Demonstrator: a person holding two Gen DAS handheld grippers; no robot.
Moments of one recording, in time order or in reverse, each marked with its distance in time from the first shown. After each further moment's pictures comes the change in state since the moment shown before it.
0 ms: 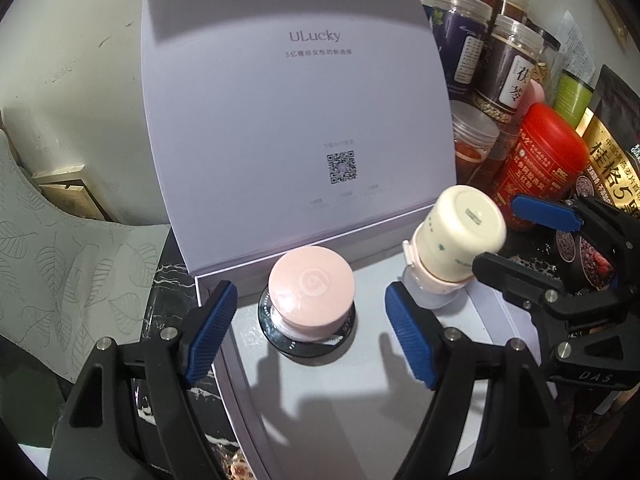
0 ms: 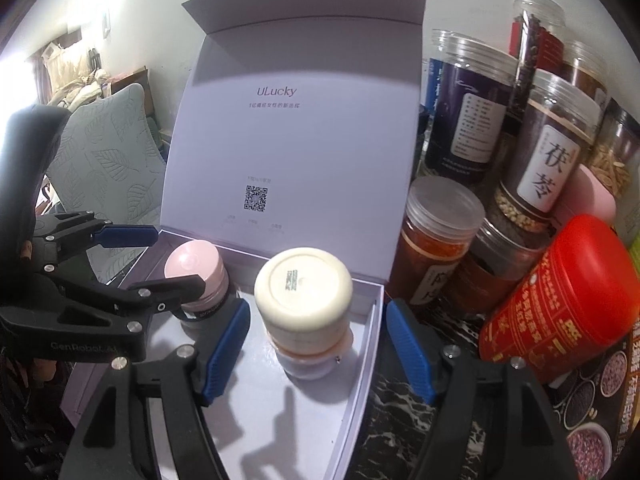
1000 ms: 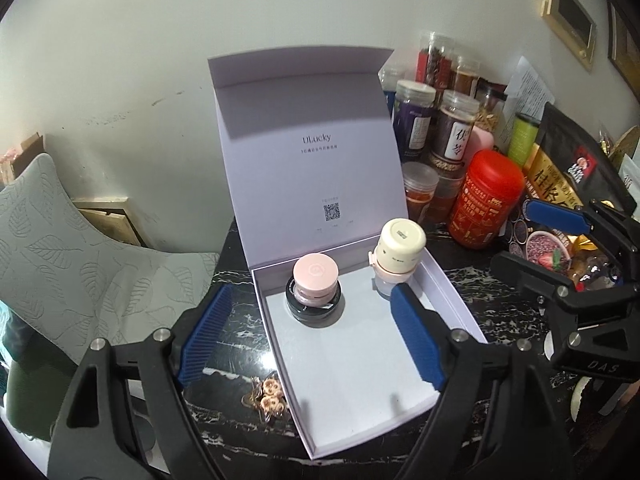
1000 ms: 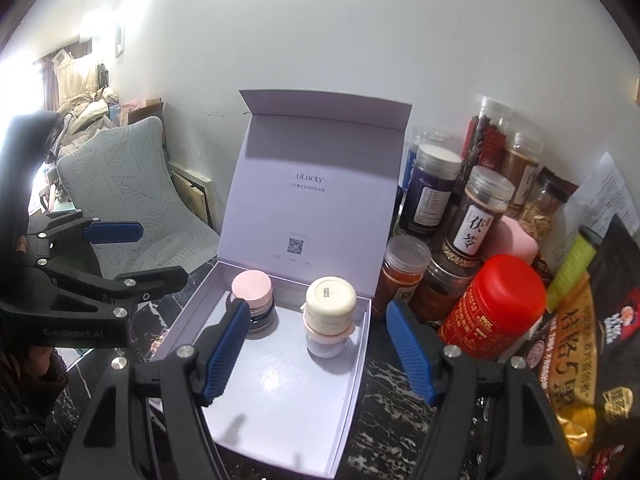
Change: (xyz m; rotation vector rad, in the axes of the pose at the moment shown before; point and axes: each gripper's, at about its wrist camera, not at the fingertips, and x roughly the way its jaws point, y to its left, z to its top) left arm -0.147 -0.015 -0.022 0.004 -0.165 0.054; right arm -0.125 0.063 0.021 -0.033 -0.140 -0.063
